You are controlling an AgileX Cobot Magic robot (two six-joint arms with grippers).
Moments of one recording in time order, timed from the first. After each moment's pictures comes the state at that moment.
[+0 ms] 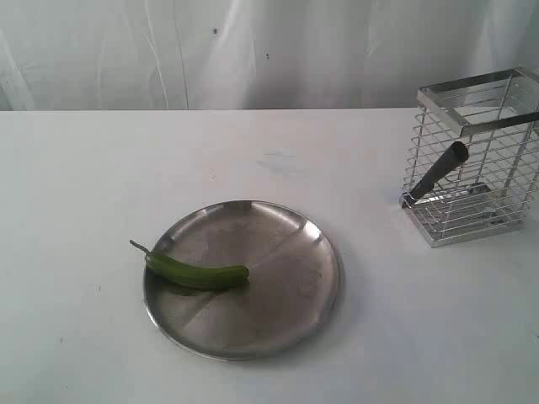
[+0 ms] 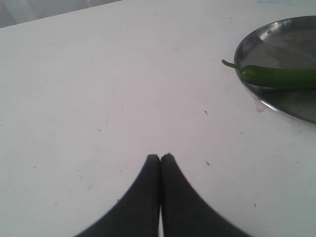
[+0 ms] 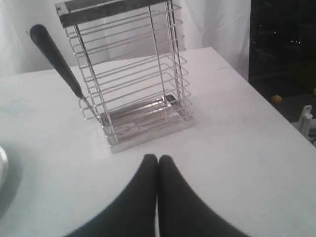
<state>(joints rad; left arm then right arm) -0.05 0.01 0.02 -0.03 0.42 0.16 -0.05 0.00 0.00 -0.13 0.28 0.28</state>
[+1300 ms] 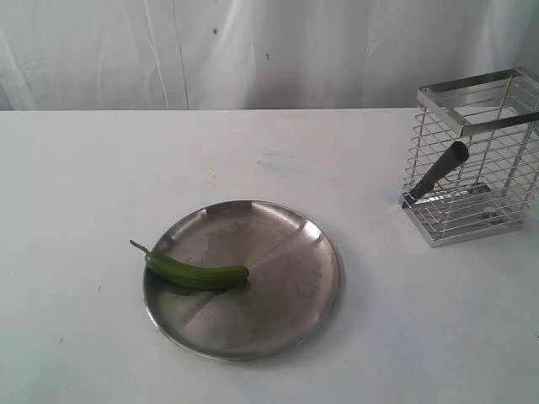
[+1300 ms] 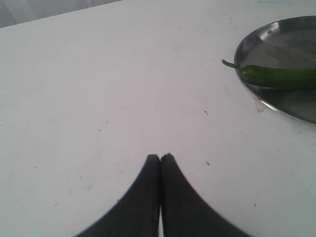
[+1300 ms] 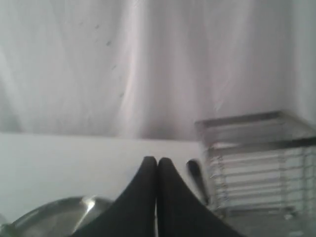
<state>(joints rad) -0.05 0.01 0.02 -0.03 0.42 0.16 -0.05 0.31 -0.30 -1.72 -0.37 1.89</state>
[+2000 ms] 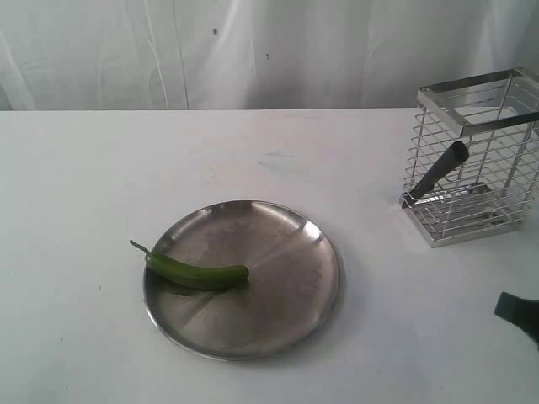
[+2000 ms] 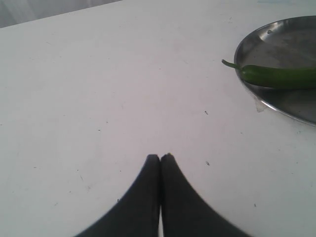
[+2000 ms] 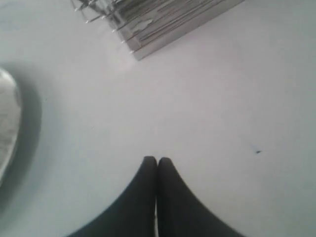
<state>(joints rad) -0.05 0.01 0.02 -0.03 0.42 0.16 -0.05 0.90 -0.15 -1.73 -0.19 2.09</state>
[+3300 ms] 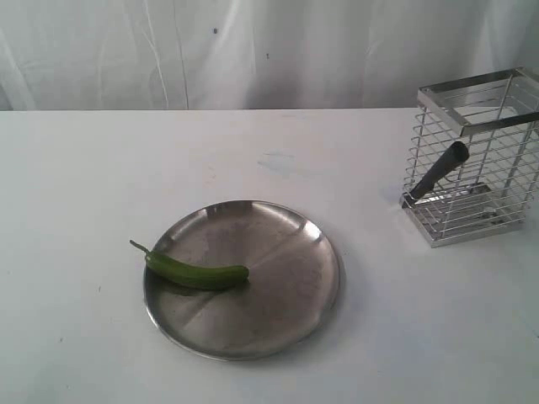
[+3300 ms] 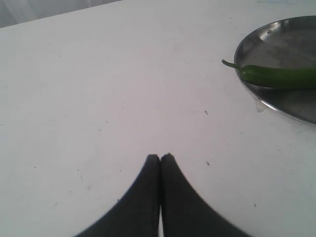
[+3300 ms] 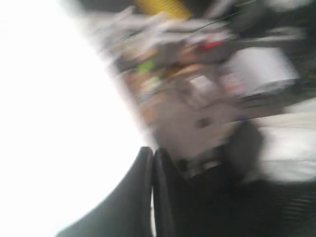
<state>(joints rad) -0.05 0.01 0.02 -0.03 0.42 0.16 -0.05 0.74 -0.38 -1.00 0.69 0.76</state>
